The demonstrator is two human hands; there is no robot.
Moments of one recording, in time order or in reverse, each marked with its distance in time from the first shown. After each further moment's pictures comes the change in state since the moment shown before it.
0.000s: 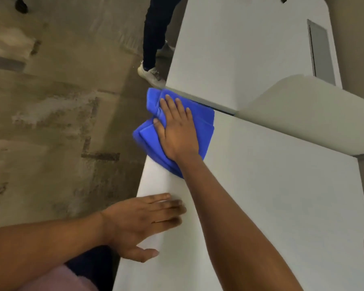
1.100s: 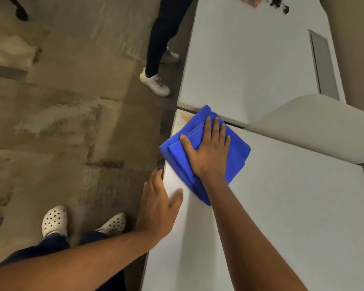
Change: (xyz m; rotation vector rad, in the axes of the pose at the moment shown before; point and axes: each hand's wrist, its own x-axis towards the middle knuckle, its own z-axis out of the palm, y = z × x) left_hand 0.043 -0.009 0.005 -0.659 0.689 -1.215; right_hand -0.010 0.022 0.000 -0.041 0.079 0.422
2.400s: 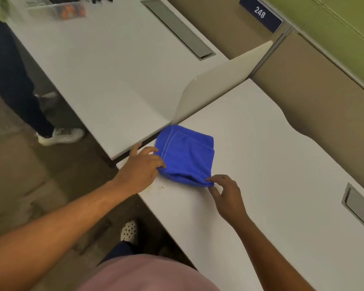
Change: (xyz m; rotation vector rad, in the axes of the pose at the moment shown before) left_hand 0.218 0.132 -0.043 0.622 -0.784 1.245; right_hand -0.153 0.026 -0.066 0.525 0.166 0.802
